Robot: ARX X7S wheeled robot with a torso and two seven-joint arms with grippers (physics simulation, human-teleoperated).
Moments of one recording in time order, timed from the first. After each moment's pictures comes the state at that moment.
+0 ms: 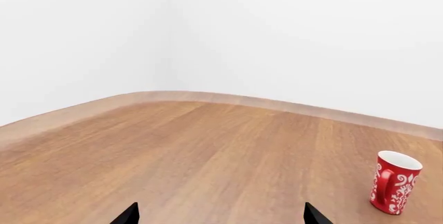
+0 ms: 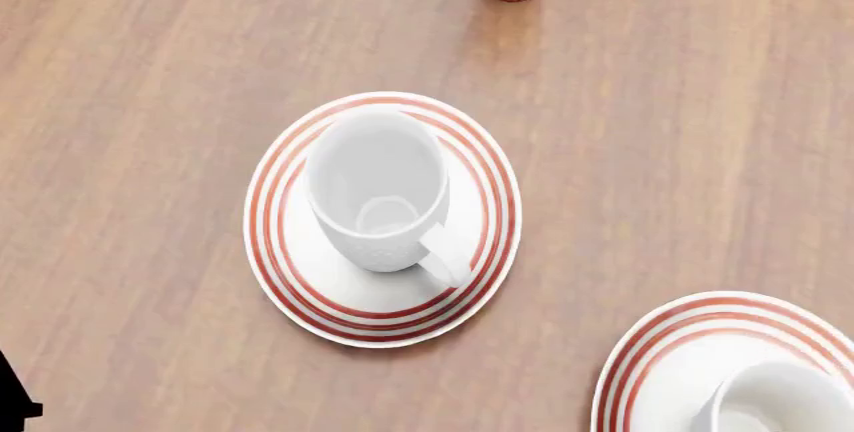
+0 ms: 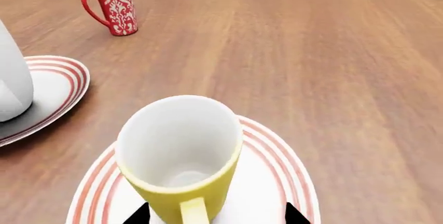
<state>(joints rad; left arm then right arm) 0.07 -0.46 0.13 0.73 -0.35 -0.01 -0.54 -0.42 0.15 0.51 -0.38 0.40 -0.01 -0.31</state>
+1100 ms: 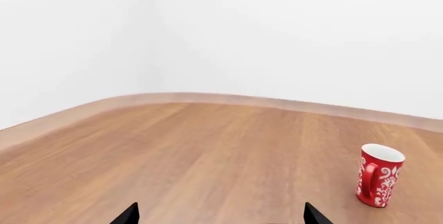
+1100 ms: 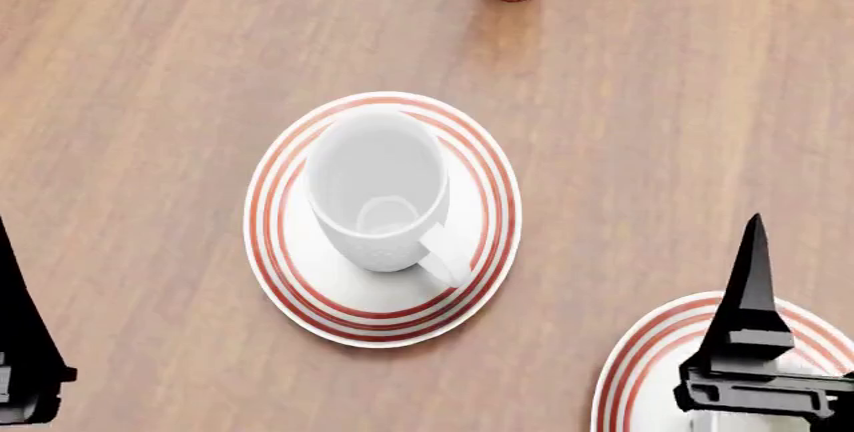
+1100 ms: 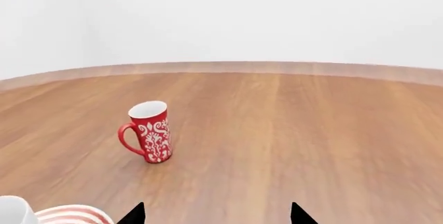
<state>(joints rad) -0.06 -0.49 0.18 0.74 -0.38 -0.15 -0.53 0.10 0.41 0.33 -0.55 0.59 0.36 0.00</state>
